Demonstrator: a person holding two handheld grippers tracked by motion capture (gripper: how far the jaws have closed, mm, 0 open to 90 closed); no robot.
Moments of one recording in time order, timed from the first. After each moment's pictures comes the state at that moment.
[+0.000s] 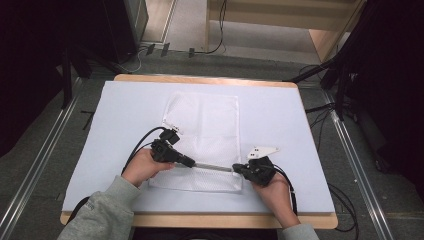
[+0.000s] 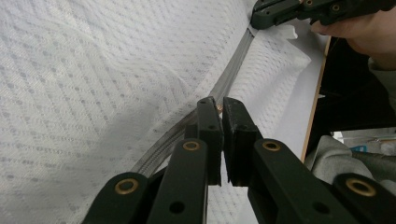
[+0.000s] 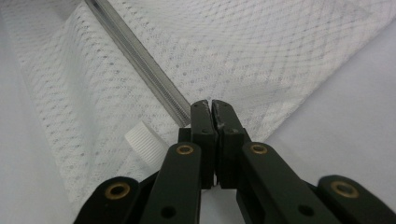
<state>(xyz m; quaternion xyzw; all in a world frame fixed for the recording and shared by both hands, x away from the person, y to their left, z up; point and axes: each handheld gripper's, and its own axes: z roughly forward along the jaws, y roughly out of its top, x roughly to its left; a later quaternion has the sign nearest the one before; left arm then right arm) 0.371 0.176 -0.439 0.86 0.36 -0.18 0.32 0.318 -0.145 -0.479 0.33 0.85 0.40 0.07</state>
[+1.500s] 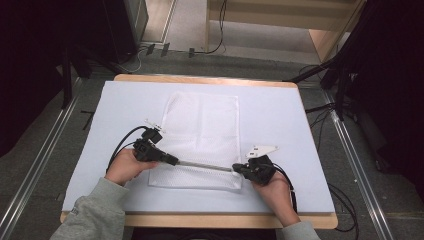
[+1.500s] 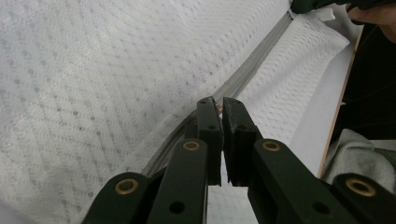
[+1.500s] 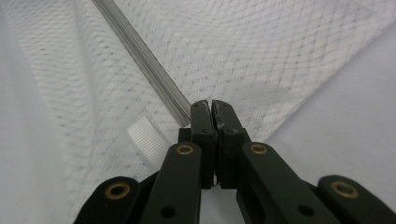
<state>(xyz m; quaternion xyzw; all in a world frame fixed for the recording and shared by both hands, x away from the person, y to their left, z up) 0.370 0.225 -0.439 0.85 0.40 -0.16 0.31 0.321 -0.144 -0.477 0.33 0.86 0.39 0.06</state>
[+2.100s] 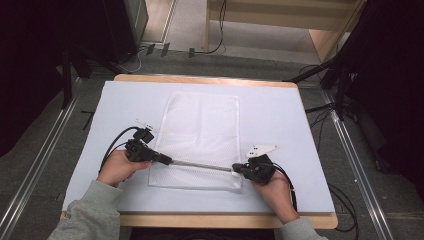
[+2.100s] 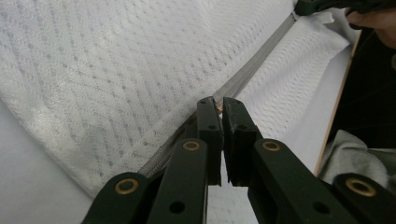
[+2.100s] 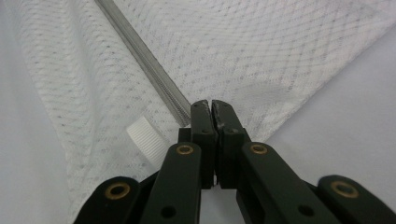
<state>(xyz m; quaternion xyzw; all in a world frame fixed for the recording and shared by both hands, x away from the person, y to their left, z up) 0.366 0.245 -0.437 0.84 0.41 -0.16 0.32 0.322 -0.144 -0.476 0.33 0.86 0.39 0.05</state>
